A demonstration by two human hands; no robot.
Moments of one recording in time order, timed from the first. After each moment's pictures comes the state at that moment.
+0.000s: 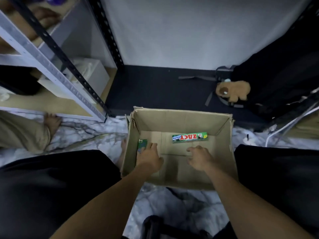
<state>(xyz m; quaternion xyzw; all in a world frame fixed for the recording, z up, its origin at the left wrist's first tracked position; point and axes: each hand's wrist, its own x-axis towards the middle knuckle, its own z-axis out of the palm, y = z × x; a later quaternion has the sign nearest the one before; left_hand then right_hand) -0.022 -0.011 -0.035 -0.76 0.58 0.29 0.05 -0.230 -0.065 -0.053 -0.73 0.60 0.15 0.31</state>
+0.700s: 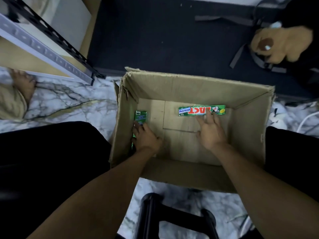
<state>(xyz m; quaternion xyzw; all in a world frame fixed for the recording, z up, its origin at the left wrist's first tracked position) -0.011 -0.029 -0.148 -0.85 0.41 0.32 0.05 -0.230 -0.104 -0.142 -0.76 0.59 0.14 0.23</state>
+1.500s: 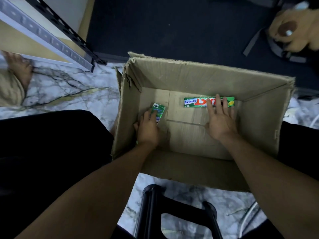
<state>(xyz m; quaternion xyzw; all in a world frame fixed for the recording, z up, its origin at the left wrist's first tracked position) 0.003 -0.023 -0.161 -0.81 0.52 0.27 0.01 -0.238 -0.120 -0.157 -0.78 0.57 0.19 0.17</state>
